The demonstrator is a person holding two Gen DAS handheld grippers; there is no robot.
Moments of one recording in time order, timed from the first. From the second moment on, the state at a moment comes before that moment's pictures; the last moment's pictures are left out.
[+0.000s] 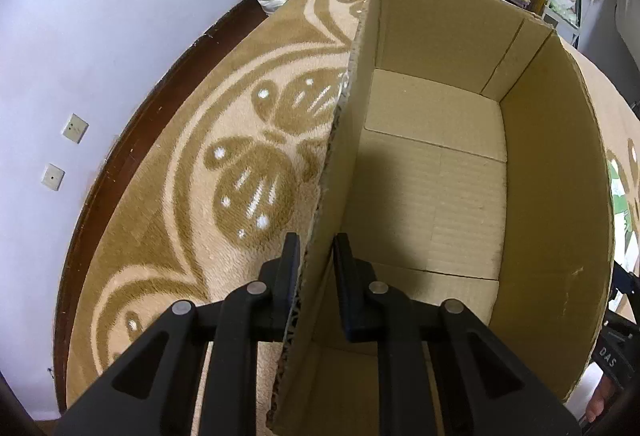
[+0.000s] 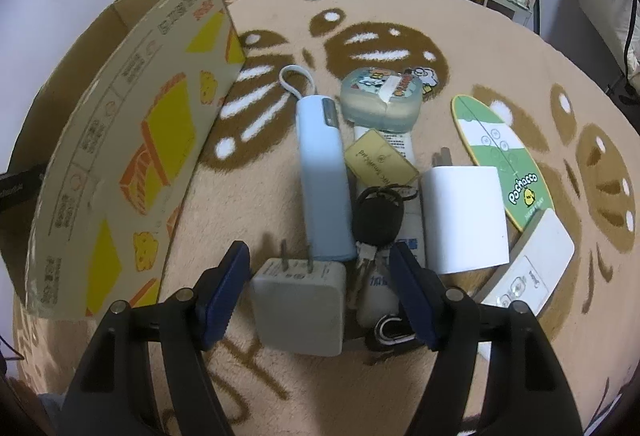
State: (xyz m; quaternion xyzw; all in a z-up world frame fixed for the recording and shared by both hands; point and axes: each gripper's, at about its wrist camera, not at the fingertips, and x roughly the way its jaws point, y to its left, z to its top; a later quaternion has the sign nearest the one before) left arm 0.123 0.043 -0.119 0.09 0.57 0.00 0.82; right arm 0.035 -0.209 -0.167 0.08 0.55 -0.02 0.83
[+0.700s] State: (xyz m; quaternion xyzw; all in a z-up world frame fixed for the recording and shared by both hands) left arm 0.123 0.040 -0.117 0.10 0.57 0.00 0.82; right arm 0.025 -0.185 -0.161 -0.02 0.54 -0.05 0.84
